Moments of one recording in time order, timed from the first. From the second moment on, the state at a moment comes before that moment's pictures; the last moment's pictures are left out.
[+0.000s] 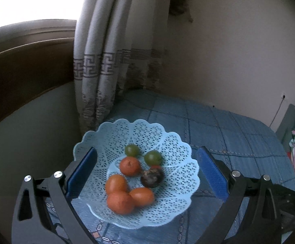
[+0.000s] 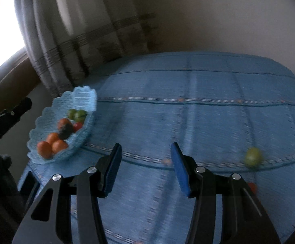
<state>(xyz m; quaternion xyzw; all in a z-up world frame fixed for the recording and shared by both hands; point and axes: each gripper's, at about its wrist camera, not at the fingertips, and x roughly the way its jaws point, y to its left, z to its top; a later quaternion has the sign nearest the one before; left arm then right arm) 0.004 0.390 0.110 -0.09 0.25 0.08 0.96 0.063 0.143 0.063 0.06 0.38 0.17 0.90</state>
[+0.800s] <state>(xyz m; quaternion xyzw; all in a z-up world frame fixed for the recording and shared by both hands) 0.018 0.304 0.092 -0.01 0.29 0.02 0.96 0.038 0.030 0.029 0.06 0.39 0.06 0.91</state>
